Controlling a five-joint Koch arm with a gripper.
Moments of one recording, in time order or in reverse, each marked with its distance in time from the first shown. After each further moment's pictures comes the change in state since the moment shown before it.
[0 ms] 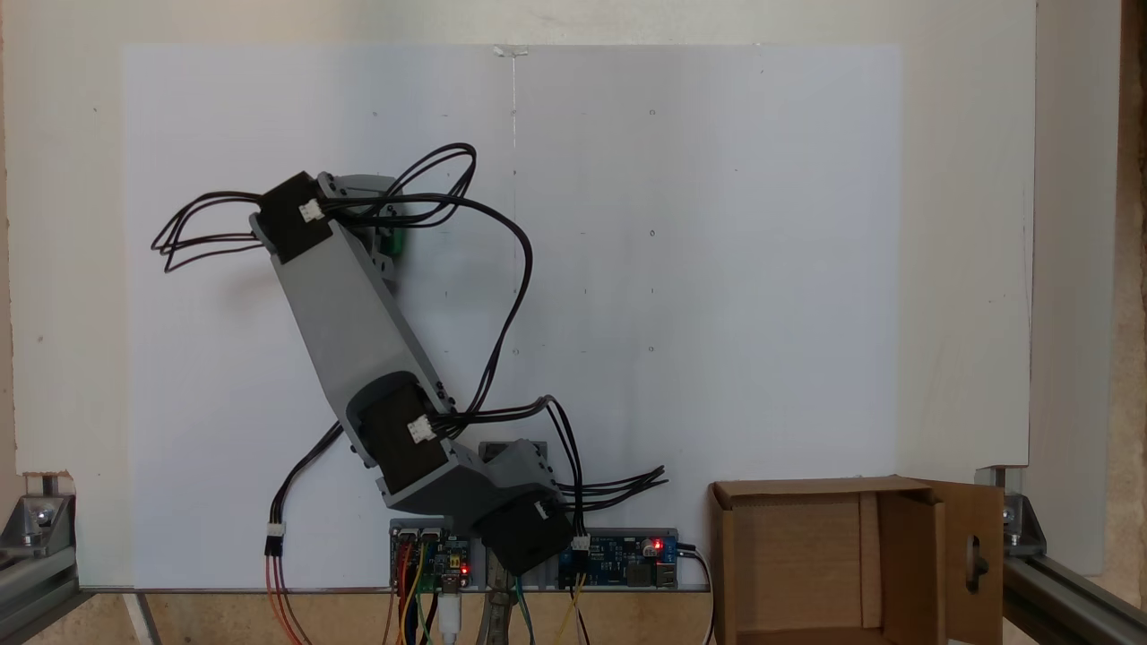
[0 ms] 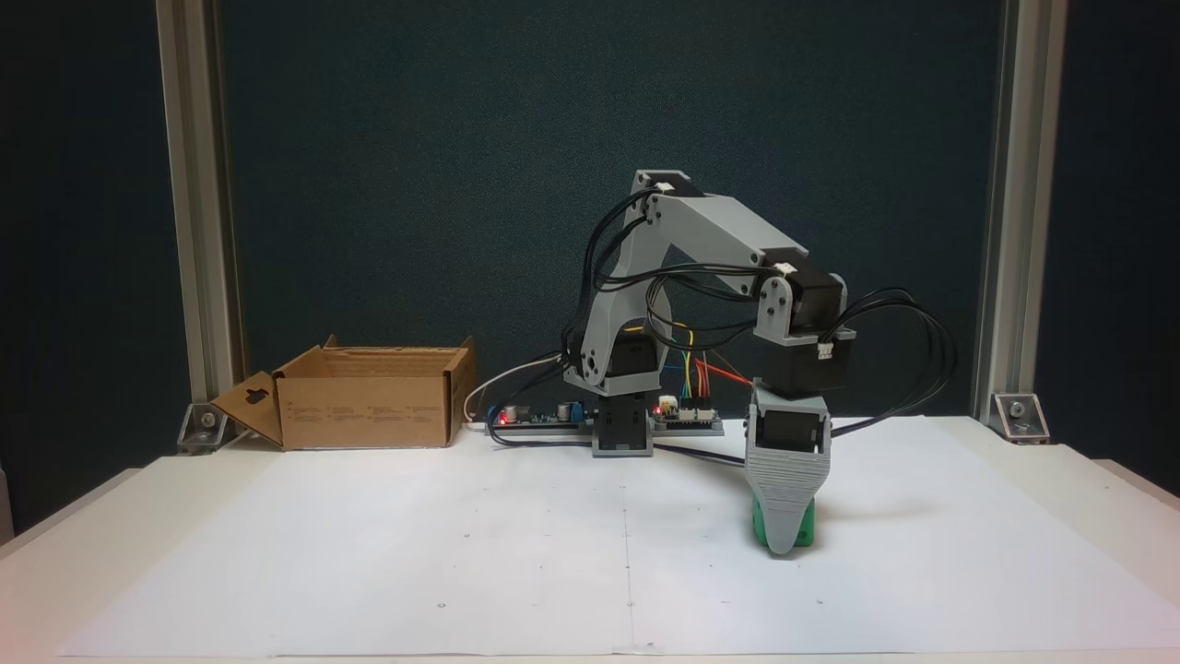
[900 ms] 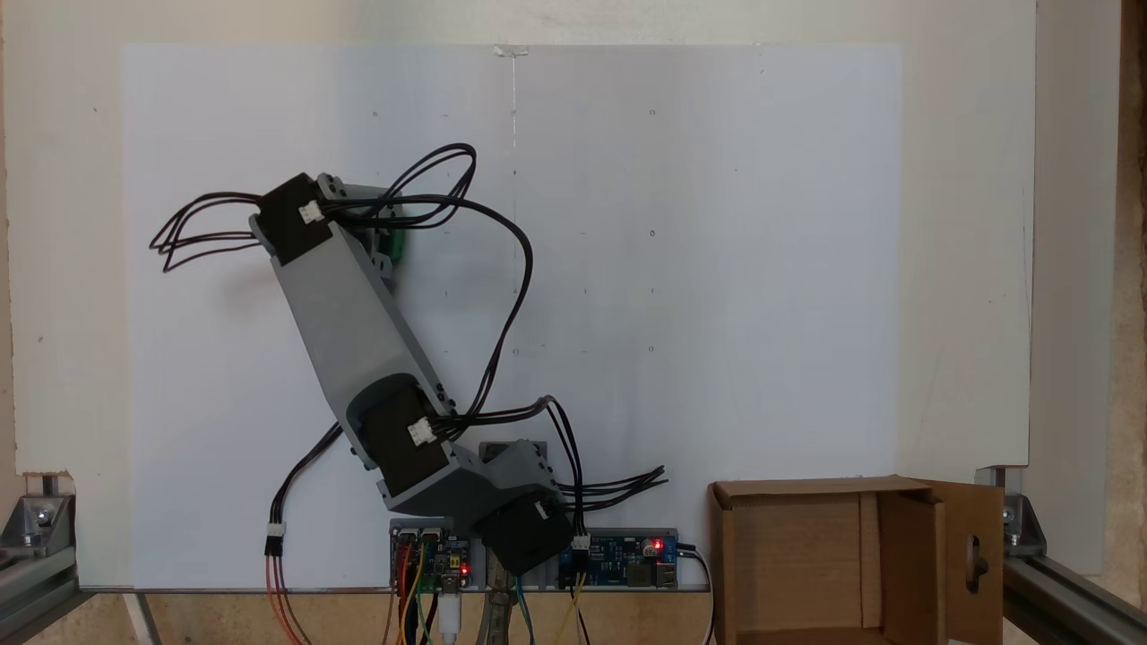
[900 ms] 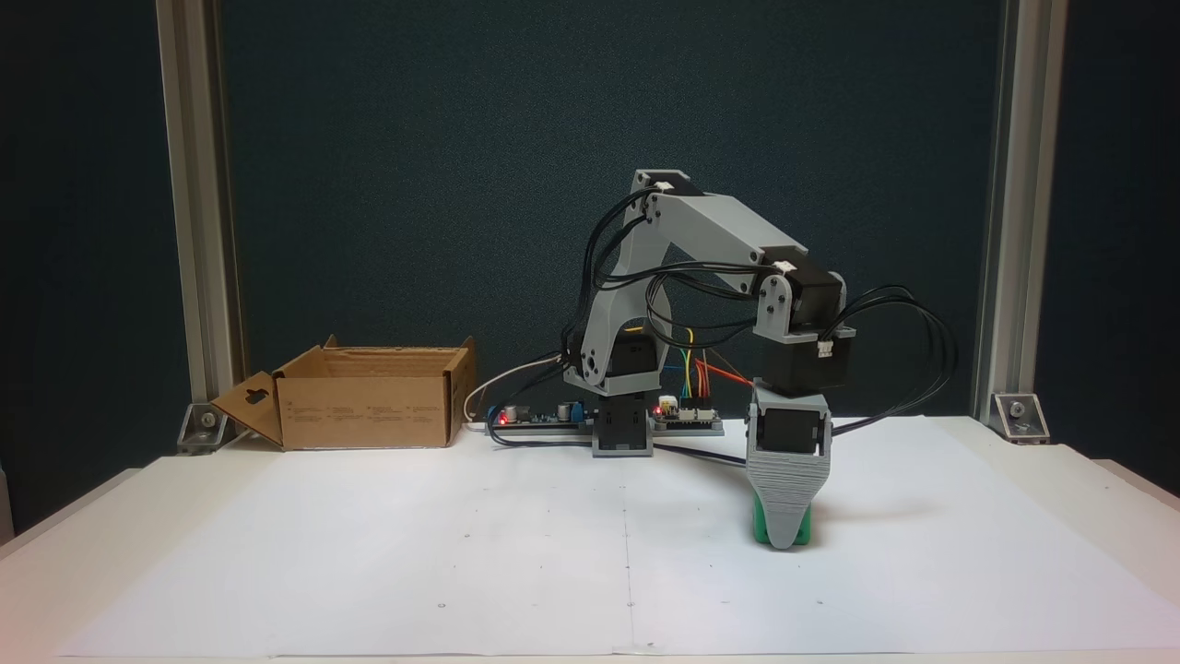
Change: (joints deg) arm -0.2 0.1 0.8 -0.2 0.0
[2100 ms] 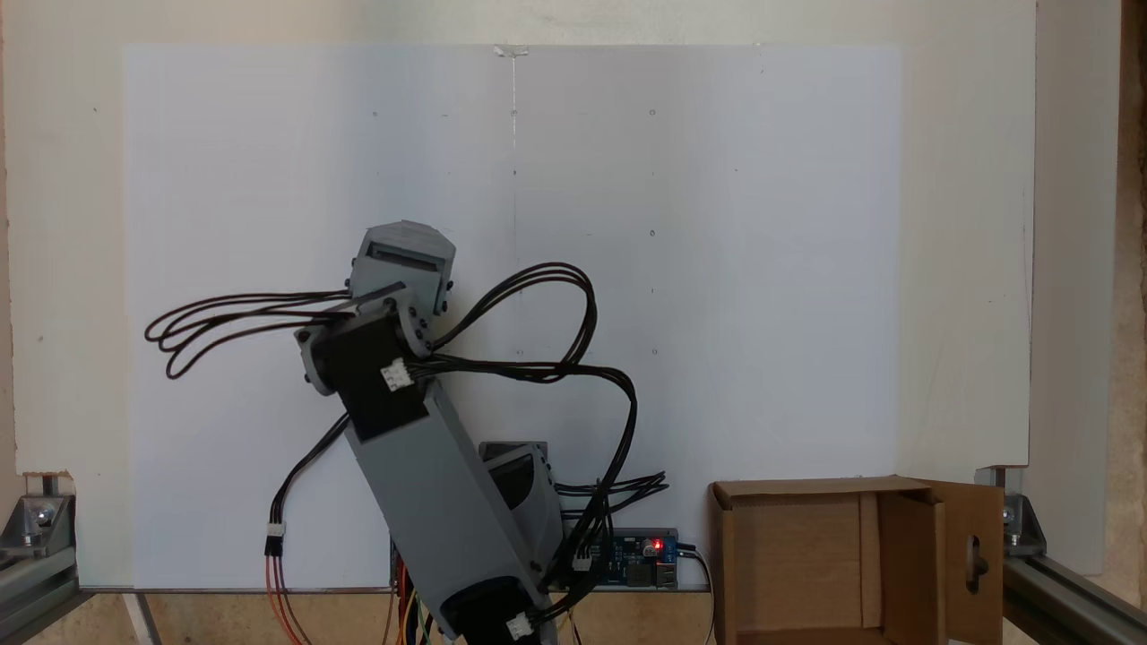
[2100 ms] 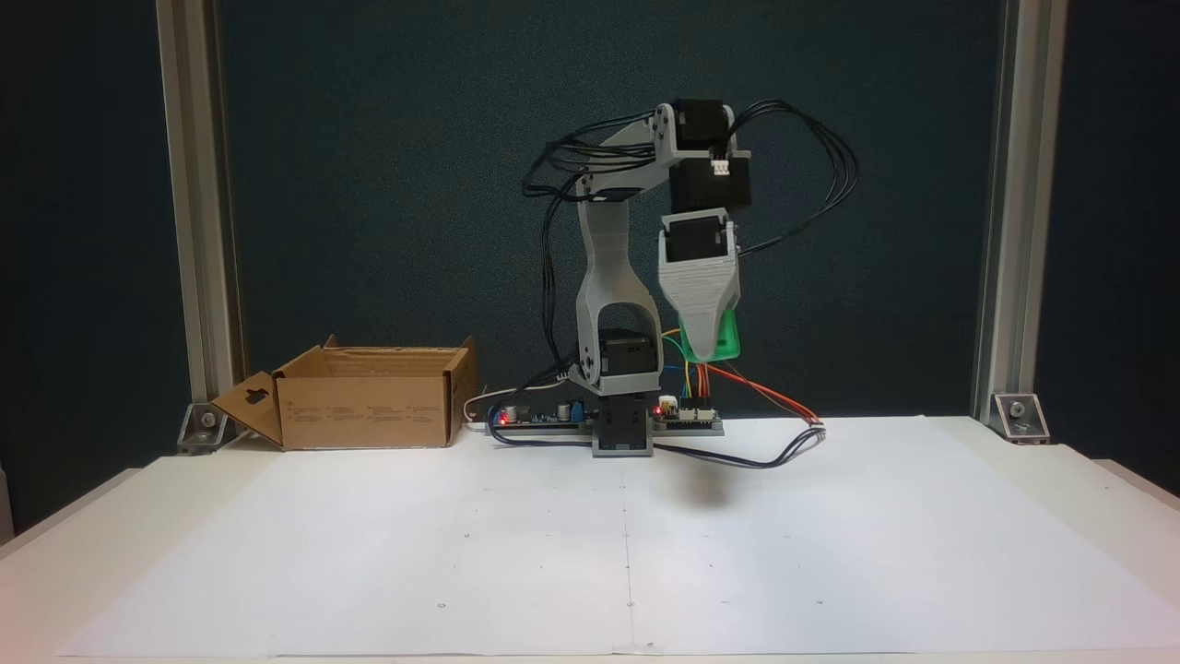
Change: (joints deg) arm 9.8 36.7 0.0 16.5 0.0
